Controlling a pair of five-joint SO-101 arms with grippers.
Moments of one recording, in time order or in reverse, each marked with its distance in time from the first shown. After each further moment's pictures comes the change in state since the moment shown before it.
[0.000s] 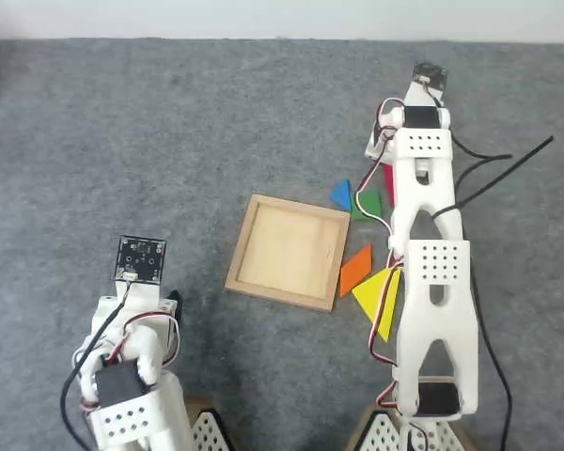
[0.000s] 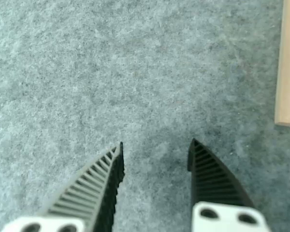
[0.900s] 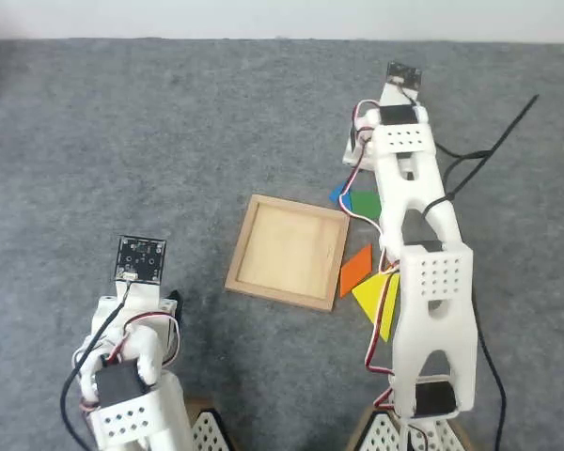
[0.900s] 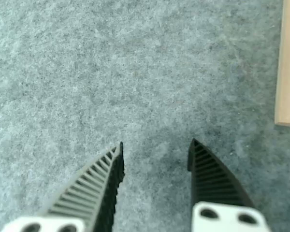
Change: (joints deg) left arm 0.0 0.0 0.0 0.0 0.0; right arm -5.3 -19.3 28.5 -7.6 0.0
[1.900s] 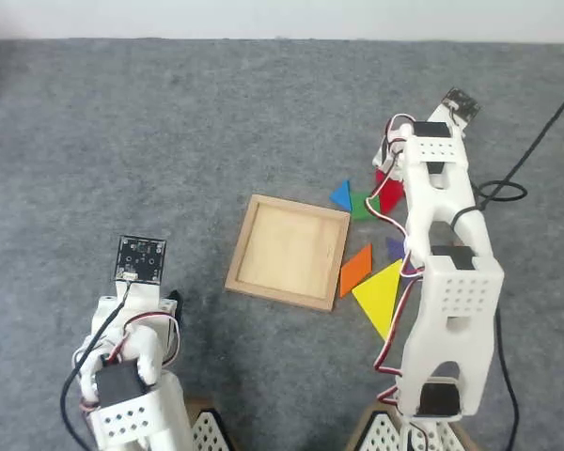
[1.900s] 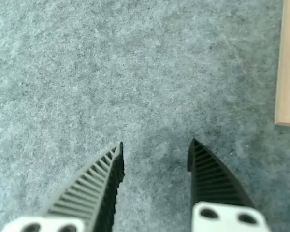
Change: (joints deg) left arm 0.0 0.0 0.0 0.0 0.0; right arm 6.0 -11.3 23.4 -11.2 -17.4
